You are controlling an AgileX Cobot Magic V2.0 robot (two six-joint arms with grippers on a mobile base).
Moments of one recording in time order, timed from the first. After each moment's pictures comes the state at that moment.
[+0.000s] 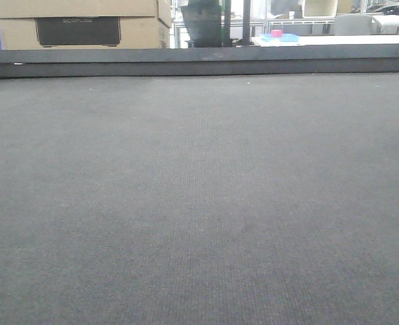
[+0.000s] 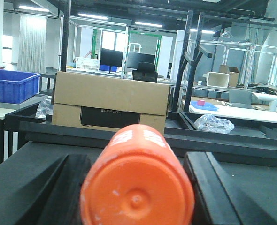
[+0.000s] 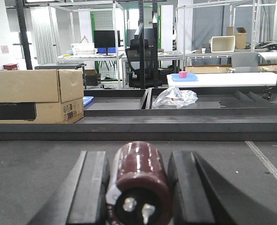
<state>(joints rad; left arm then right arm) -0.11 0.36 -0.53 -0.01 0.06 -0.08 0.09 0.55 -0.73 0.07 0.17 0.04</state>
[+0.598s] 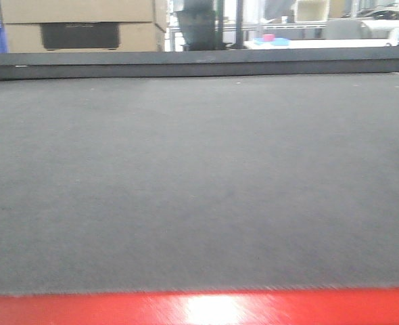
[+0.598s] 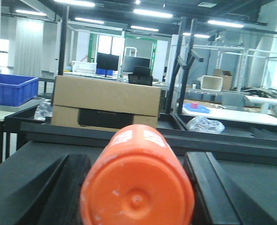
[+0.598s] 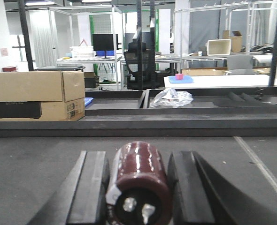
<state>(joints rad) -0.11 0.35 -0.53 -0.01 0.06 -0.08 0.09 0.55 -0.73 0.07 0.17 0.04</state>
